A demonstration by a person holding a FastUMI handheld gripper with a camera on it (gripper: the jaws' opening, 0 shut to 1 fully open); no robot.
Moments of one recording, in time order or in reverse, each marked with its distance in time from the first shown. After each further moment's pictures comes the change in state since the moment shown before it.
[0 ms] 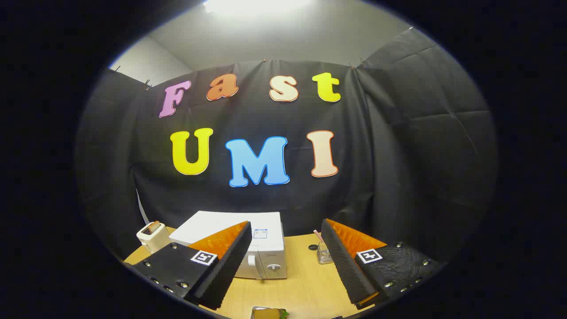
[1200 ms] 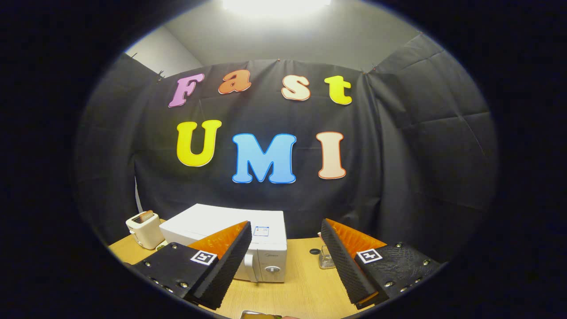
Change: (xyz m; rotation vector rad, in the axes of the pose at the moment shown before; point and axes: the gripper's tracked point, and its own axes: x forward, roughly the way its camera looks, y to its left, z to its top) arm 0.039 0.032 -0.051 -0.083 -0.065 0.050
